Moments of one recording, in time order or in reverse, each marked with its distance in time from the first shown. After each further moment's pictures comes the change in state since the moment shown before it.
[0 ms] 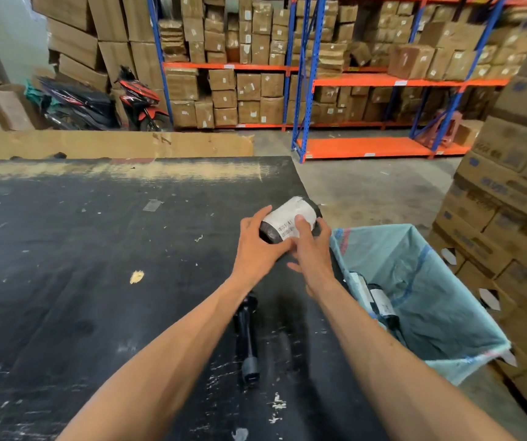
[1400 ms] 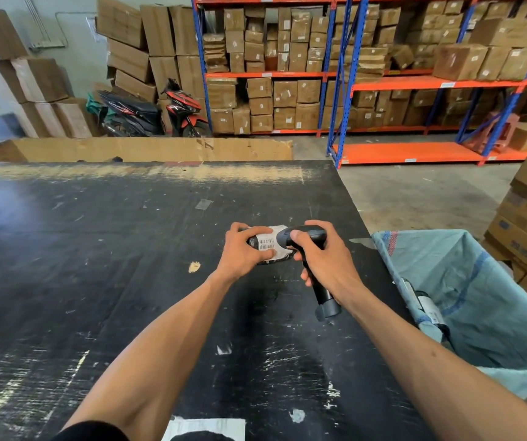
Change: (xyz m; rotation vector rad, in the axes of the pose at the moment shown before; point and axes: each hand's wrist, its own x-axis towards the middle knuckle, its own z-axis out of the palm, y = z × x) left_hand 0.008 -0.062 -0.127 0.348 0.006 -0.017; right_hand -0.062 -0.012 0.036 -0.259 -0.280 -0.204
